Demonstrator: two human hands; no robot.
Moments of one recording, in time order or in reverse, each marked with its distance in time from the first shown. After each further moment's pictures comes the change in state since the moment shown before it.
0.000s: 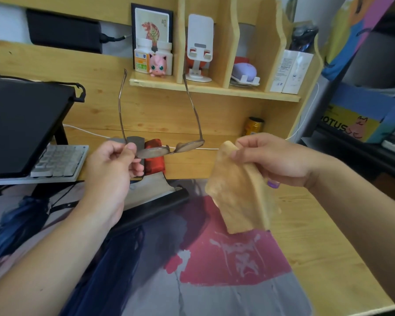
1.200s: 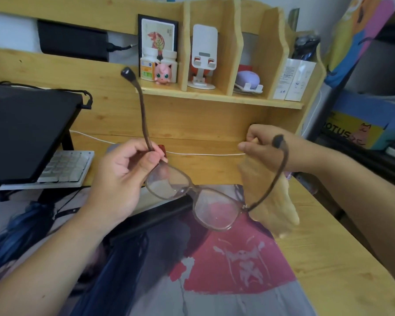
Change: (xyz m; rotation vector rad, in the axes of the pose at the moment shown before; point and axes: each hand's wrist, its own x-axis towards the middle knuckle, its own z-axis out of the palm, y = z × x) left_hand -0.006 0.010 -0.006 0.017 -0.424 0.491; right_hand 0.021 -0.003 -0.029 -0.861 0.357 -0.098
